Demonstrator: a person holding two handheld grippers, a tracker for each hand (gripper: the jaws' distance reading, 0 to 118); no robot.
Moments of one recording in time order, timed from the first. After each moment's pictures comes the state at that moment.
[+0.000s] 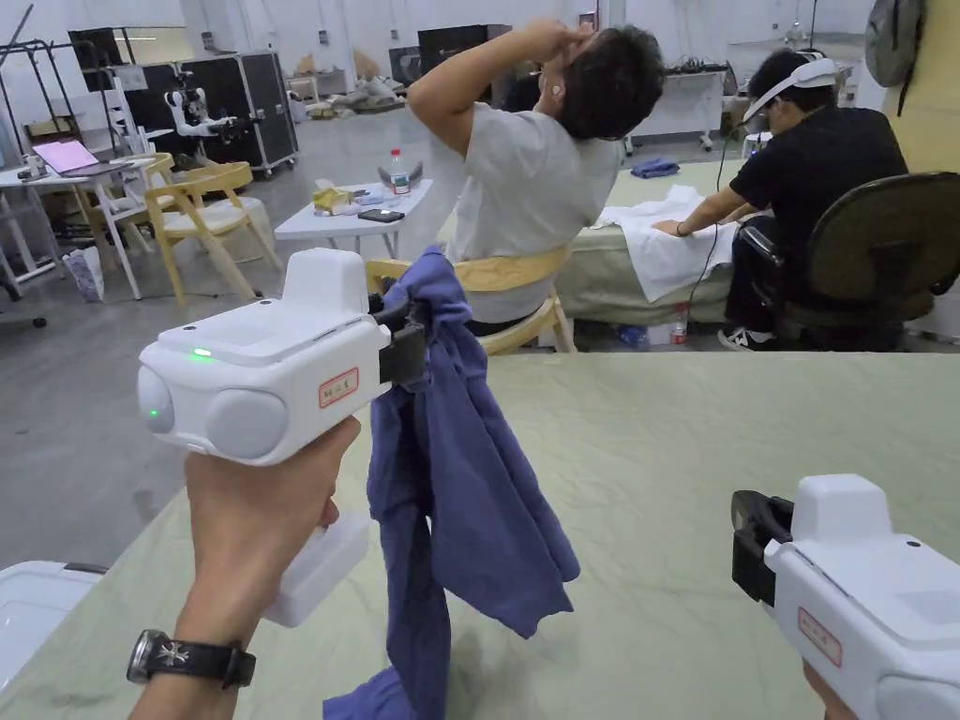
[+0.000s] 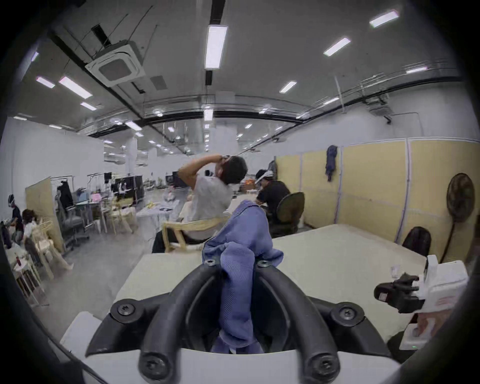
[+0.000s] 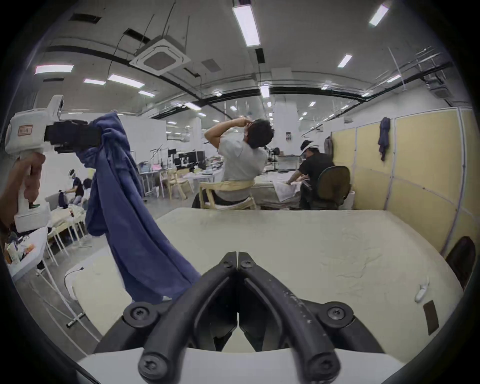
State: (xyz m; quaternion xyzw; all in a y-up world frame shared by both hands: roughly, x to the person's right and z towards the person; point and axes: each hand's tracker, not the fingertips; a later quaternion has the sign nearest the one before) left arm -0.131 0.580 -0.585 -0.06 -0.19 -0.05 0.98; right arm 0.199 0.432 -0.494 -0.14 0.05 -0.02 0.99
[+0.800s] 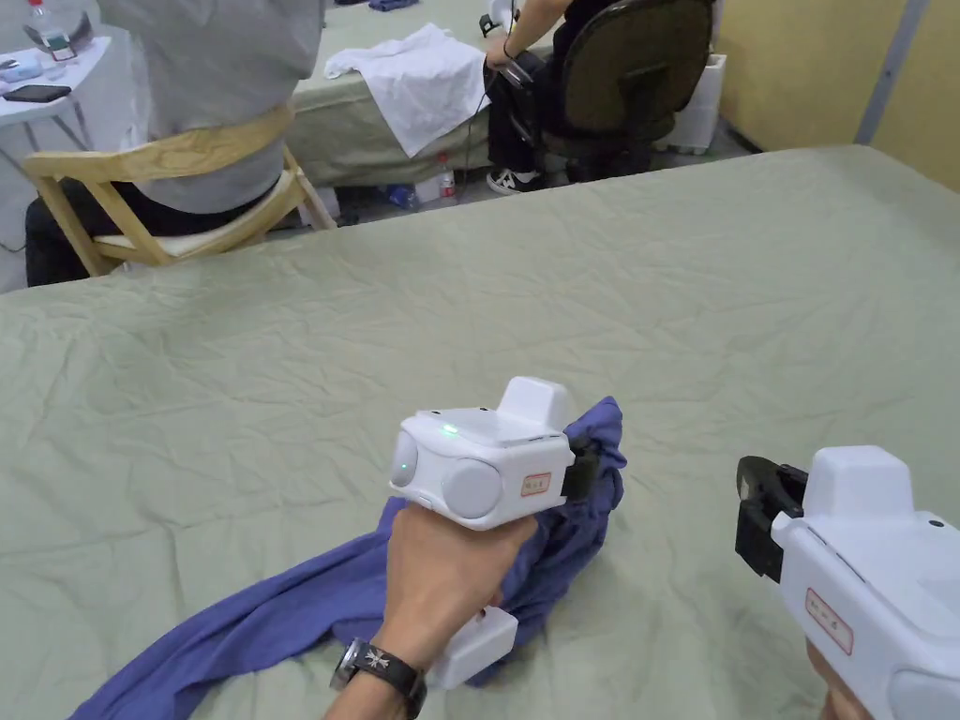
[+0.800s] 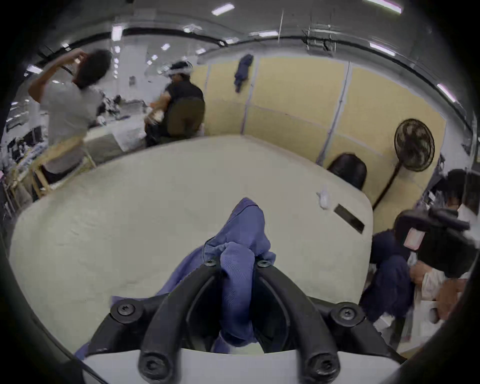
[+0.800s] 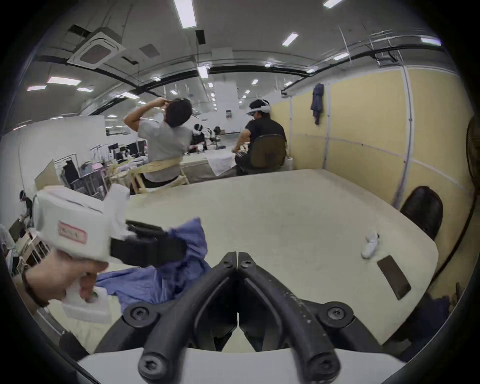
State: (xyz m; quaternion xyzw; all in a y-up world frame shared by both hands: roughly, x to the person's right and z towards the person) left arm 0.229 0.303 -0.674 -0.34 -0.46 -0.09 0.82; right arm 0.380 0.344 -0.451 -0.22 -0.12 -0.07 0.96
